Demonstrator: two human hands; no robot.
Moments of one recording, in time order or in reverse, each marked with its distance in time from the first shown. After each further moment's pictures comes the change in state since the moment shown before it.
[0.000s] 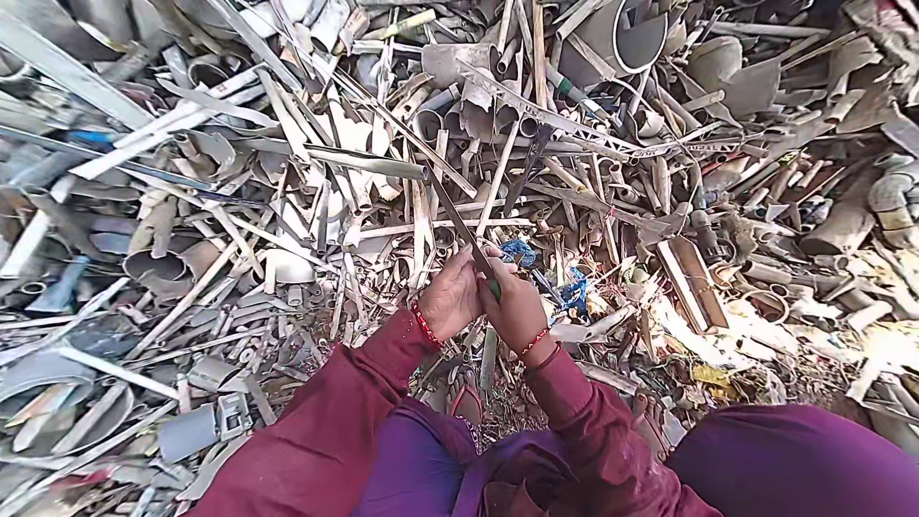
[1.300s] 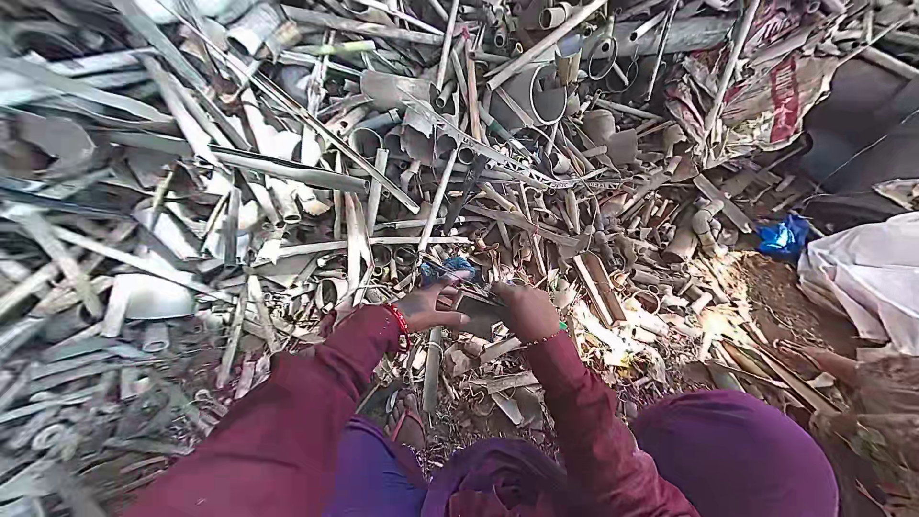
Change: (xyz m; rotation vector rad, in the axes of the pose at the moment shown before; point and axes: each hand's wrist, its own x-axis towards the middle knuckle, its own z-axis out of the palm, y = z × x) left_hand 0.013 0.001 -0.006 1.135 -0.239 -0.063; right_hand -0.019 0.010 -0.085 -0.592 -0.382 0.276
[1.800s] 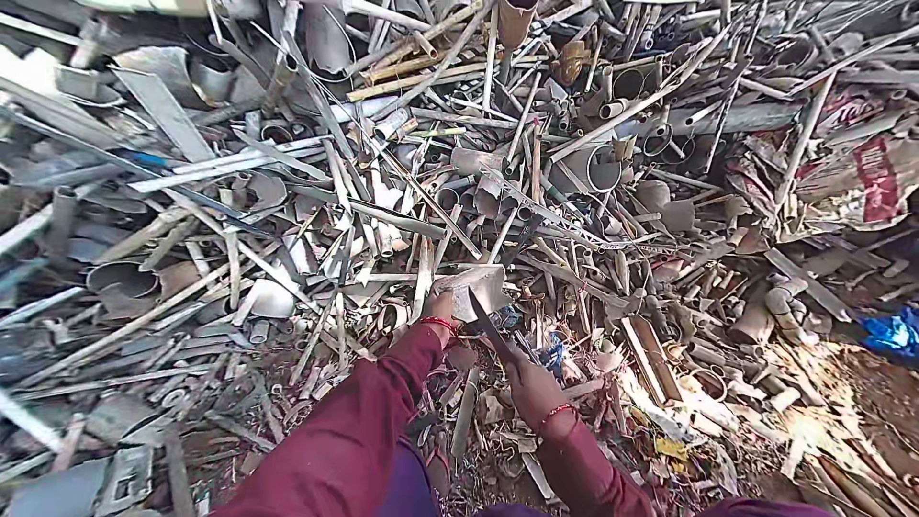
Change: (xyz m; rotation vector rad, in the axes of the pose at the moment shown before) left_hand 0.002 0.005 -0.028 -0.953 0.949 -0.257; right_hand -0.030 -0.058 0.008 0.273 -0.232 0.082
